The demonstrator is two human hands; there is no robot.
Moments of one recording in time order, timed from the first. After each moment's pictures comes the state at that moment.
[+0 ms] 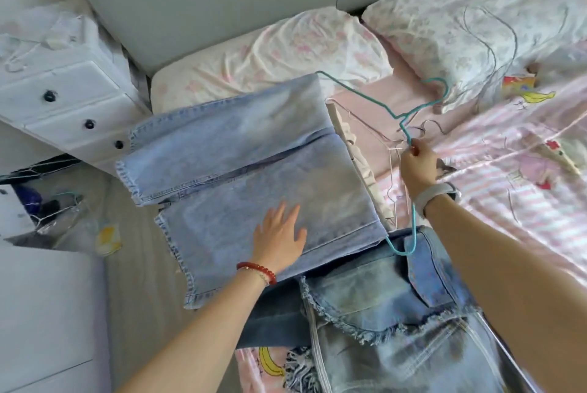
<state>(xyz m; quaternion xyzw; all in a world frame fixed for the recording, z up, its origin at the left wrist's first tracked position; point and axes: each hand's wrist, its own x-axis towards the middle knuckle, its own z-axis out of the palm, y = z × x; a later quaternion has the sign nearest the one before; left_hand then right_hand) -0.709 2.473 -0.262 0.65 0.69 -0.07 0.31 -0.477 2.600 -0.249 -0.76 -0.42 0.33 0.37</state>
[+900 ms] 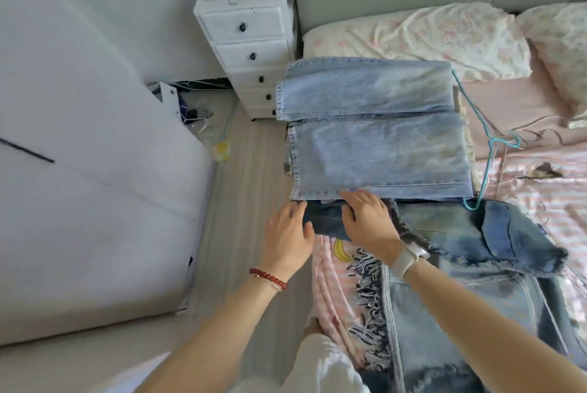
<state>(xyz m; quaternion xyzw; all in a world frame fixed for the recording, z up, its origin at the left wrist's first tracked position) -0.775 2.207 -0.158 0.52 0.83 0.11 0.17 -0.644 2.307 -0.166 -0.44 -0.84 0.31 0.07</state>
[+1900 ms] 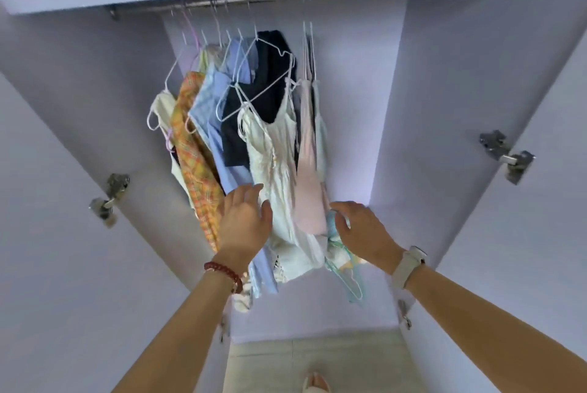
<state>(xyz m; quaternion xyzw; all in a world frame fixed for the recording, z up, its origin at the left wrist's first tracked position) -0.871 1.402 0.007 -0.22 0.94 0.19 -0.18 -0.960 1.589 -0.024 0.31 -0.89 0.32 0.02</state>
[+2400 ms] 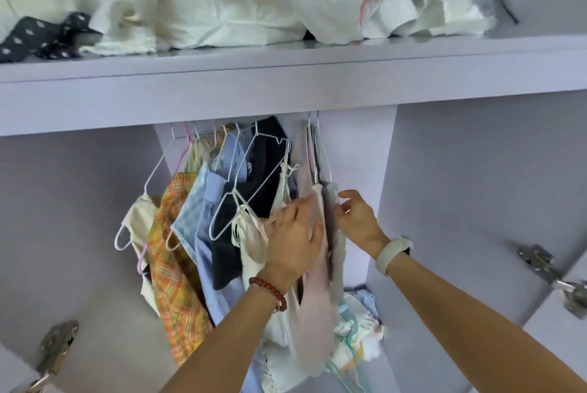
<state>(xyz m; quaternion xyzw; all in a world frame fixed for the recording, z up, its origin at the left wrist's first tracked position) -1.060 1.360 0.069 -0.05 0.94 0.26 -0.23 -1.155 1.471 0.065 0.16 -0.86 0.49 0.02</state>
